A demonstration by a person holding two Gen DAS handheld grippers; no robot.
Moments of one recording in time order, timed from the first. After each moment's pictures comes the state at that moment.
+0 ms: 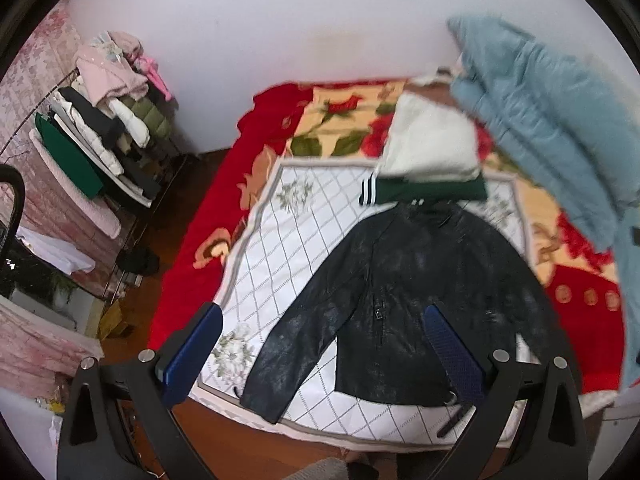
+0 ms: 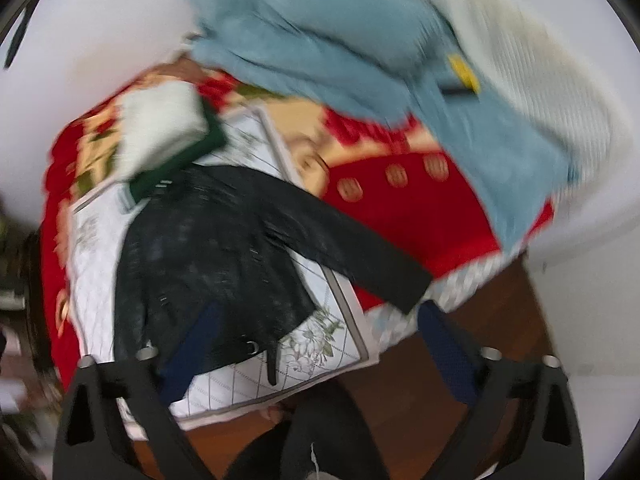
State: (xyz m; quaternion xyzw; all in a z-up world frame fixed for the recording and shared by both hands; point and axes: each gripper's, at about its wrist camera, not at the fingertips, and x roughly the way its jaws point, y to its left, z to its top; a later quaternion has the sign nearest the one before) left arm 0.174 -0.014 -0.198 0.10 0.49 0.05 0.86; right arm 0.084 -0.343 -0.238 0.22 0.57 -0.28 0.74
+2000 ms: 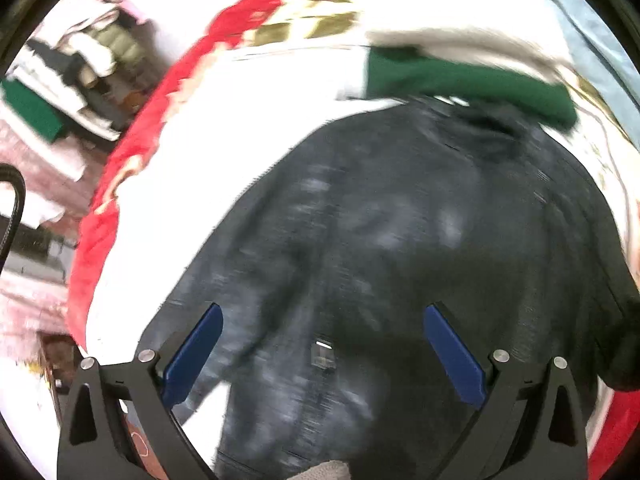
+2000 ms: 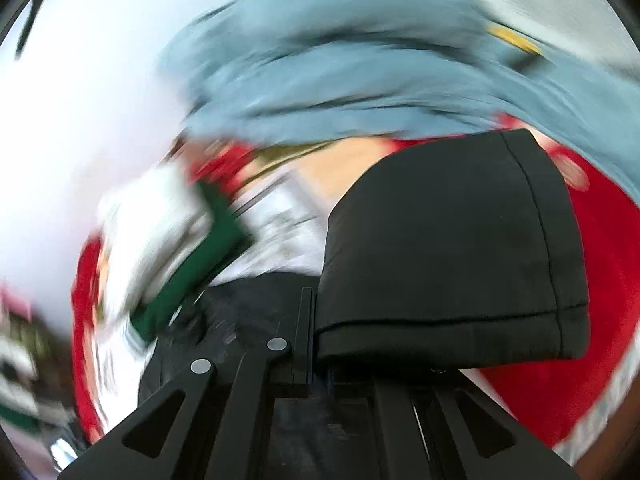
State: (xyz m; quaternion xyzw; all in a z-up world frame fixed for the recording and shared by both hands) left arm 0.322 -0.048 -0.477 0.07 0.58 0.13 0.80; right arm 0.290 -0.365 -0.491 0.30 0.39 -0.23 0.84
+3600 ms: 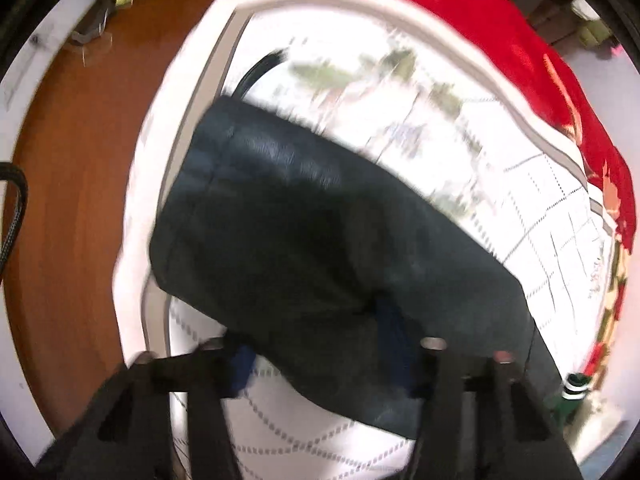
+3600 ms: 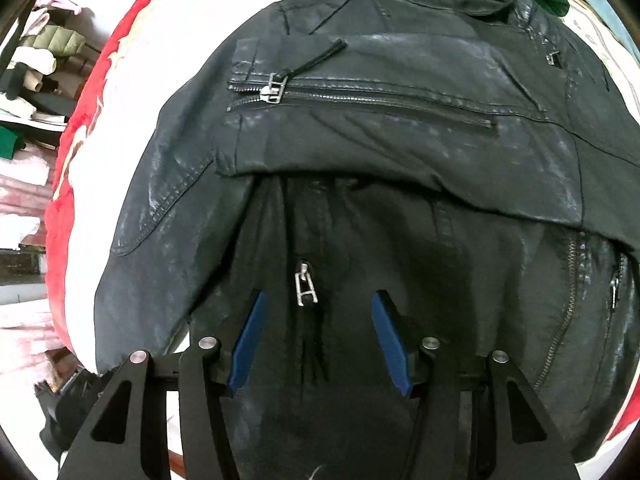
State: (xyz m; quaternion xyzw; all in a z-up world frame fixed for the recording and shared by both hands) left arm 0.139 0.315 -0.606 -0.53 0.46 0.44 0.56; right arm 0.338 -0.017 -0.668 0.13 0.68 0.05 0.72
